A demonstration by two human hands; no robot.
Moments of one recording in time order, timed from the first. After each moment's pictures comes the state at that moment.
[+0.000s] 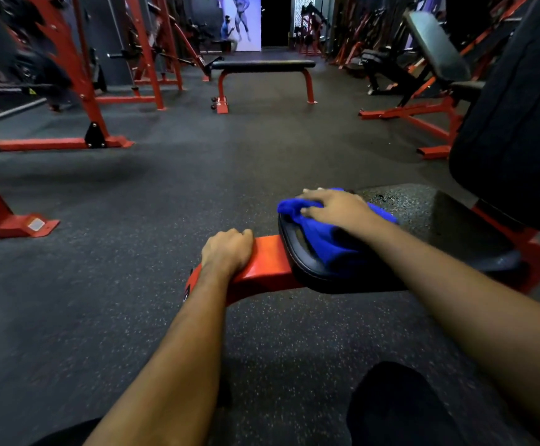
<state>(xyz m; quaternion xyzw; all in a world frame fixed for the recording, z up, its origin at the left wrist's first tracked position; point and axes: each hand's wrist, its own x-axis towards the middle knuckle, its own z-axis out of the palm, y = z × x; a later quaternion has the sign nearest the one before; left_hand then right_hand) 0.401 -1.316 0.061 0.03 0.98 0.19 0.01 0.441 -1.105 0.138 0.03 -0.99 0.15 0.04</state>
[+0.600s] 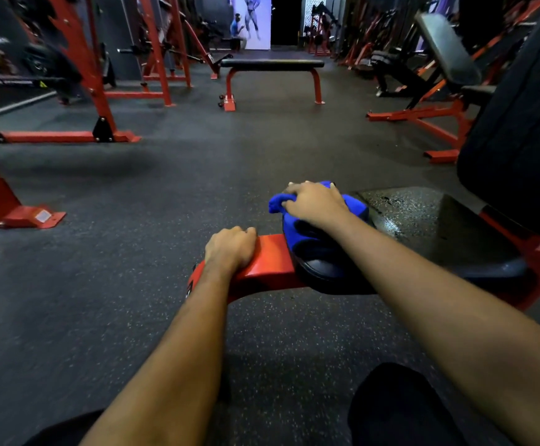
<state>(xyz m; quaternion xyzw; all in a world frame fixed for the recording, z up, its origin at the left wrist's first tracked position) 0.406 -1.317 0.066 0.01 0.98 0.20 0.02 0.409 -1.148 0.140 0.02 -1.00 0.08 0.02</state>
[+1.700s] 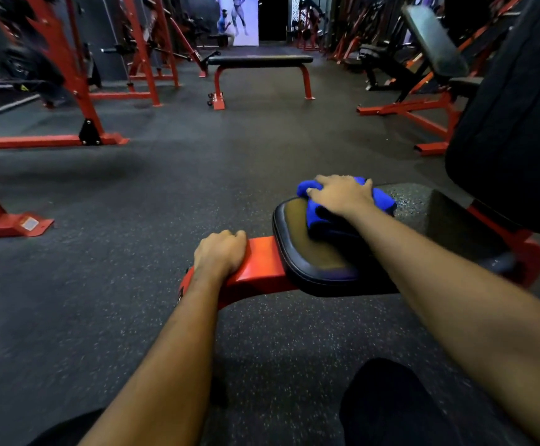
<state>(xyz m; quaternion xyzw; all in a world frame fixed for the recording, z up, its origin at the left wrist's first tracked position) 0.398 -1.316 0.060 -0.01 0.98 0.21 0.01 0.395 -1.079 0.136 -0.09 -0.99 0.07 0.04</state>
